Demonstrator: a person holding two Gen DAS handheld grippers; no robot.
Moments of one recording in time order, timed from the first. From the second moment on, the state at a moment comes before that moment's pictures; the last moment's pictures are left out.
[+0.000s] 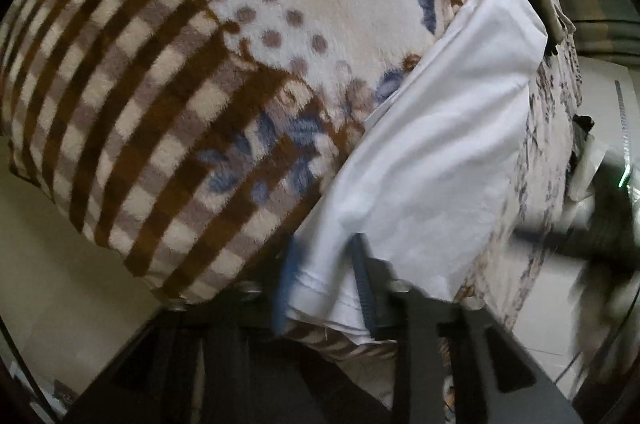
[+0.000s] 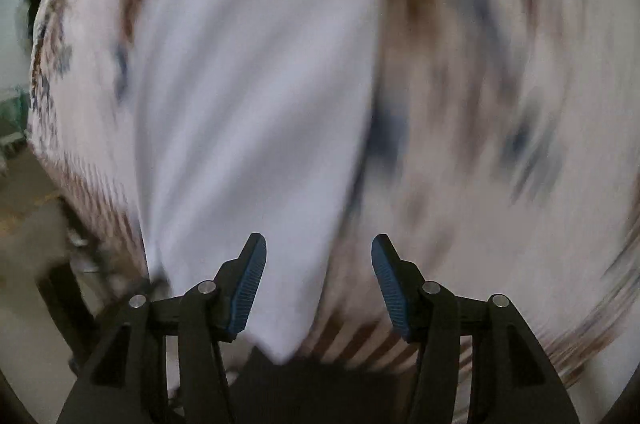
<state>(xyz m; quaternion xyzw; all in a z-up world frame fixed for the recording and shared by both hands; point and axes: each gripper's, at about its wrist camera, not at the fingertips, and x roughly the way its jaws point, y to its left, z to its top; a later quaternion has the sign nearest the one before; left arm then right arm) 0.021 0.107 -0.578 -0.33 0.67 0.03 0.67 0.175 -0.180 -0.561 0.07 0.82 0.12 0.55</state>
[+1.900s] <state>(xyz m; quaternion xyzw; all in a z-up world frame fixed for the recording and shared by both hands) 0.538 0.042 -0.588 -0.20 0.61 -0.16 0.75 0.483 -0.305 -0.565 0.30 0.66 0.03 0.69</state>
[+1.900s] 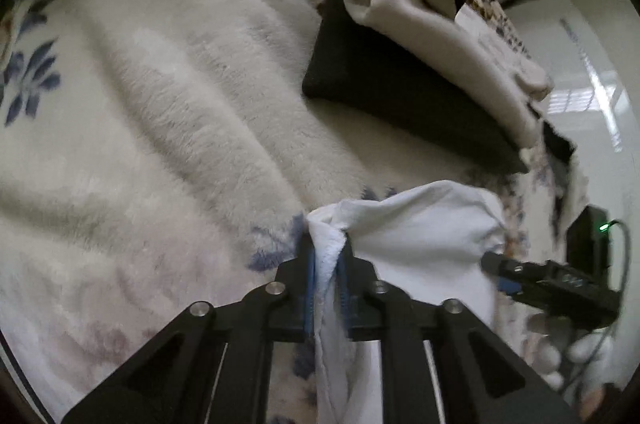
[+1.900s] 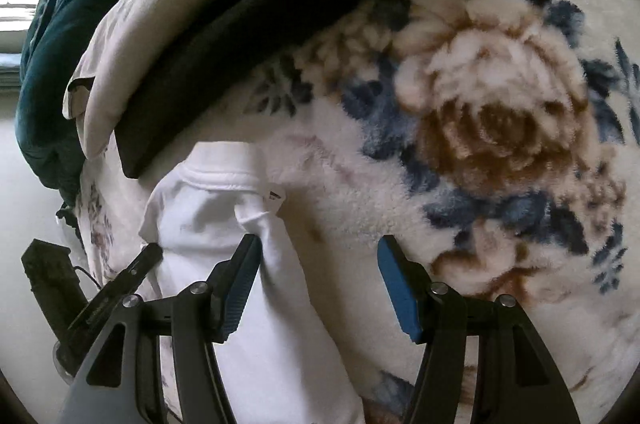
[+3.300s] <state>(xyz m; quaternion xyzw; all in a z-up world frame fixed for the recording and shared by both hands) 0.088 0.059 -0.589 -0.22 0.74 -0.11 0.62 -0.023 -0.240 -0.579 0.32 0.80 0.06 0.51</state>
